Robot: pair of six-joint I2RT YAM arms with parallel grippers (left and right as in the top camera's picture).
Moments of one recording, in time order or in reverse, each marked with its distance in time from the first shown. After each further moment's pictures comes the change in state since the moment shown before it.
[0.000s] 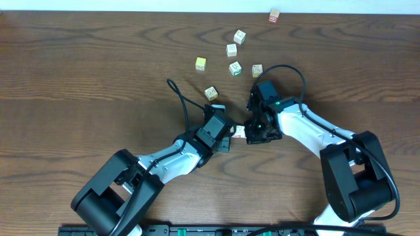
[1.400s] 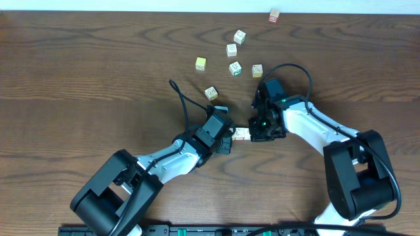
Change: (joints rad) left arm 0.006 -0.004 -0.003 0.004 0.095 0.039; right arm -0.046 0.003 0.001 0.023 -0.036 -0.010
